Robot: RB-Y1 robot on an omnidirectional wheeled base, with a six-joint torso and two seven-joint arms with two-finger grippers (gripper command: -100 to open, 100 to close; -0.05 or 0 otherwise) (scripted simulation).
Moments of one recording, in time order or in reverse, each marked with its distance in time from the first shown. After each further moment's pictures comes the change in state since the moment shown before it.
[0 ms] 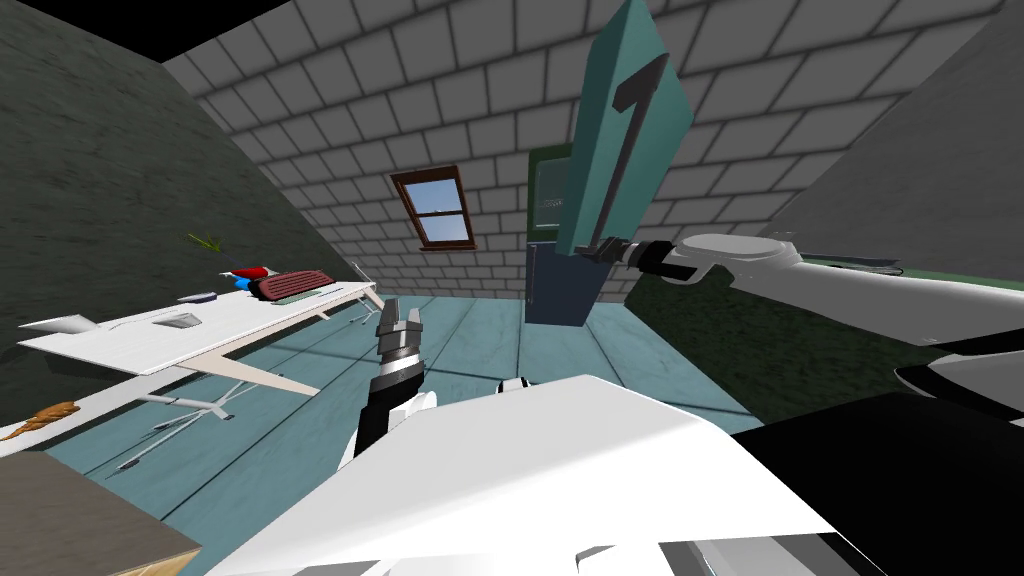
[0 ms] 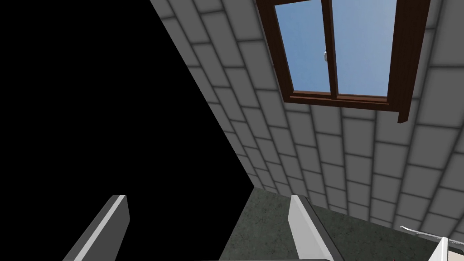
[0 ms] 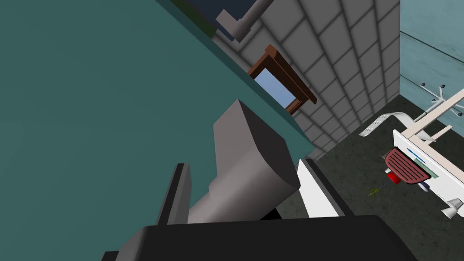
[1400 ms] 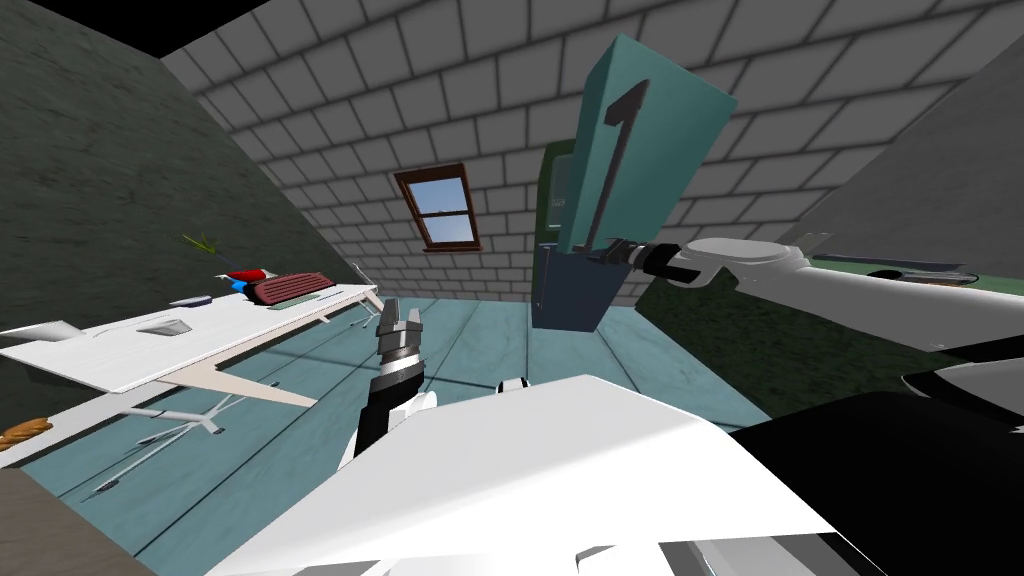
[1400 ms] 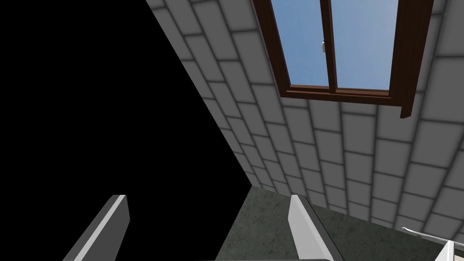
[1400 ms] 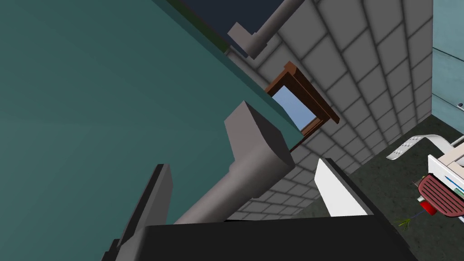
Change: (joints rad) left arm 0.001 -0.001 -0.001 0.000 0.000 0.000 0.000; right arm 0.040 0.012 -0.014 0.059 0.012 0.044 0.000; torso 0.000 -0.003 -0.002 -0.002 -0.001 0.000
